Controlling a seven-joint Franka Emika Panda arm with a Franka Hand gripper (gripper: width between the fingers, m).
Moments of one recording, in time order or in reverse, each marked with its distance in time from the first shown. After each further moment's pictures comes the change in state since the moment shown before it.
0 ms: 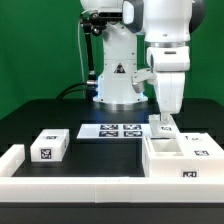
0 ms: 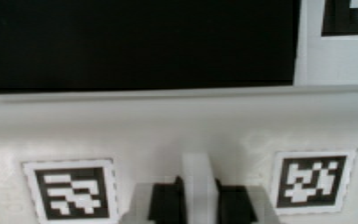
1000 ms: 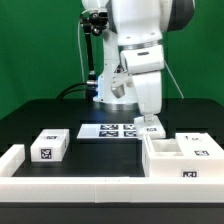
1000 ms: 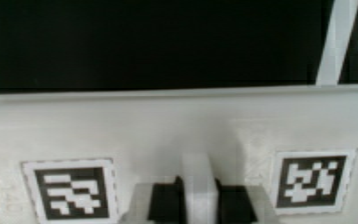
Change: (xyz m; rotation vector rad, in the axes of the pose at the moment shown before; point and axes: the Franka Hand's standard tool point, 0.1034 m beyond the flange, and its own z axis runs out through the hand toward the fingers) arm -0.044 0.008 0.002 -0.006 0.141 -0.022
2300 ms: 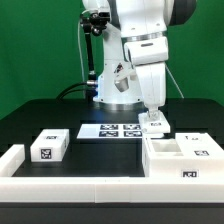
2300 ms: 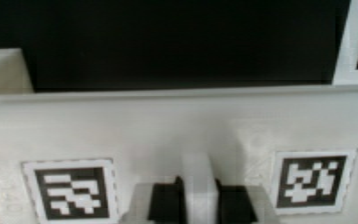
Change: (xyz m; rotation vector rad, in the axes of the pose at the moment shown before) arm 0.017 0.021 -0.019 -0.027 -0.014 0.002
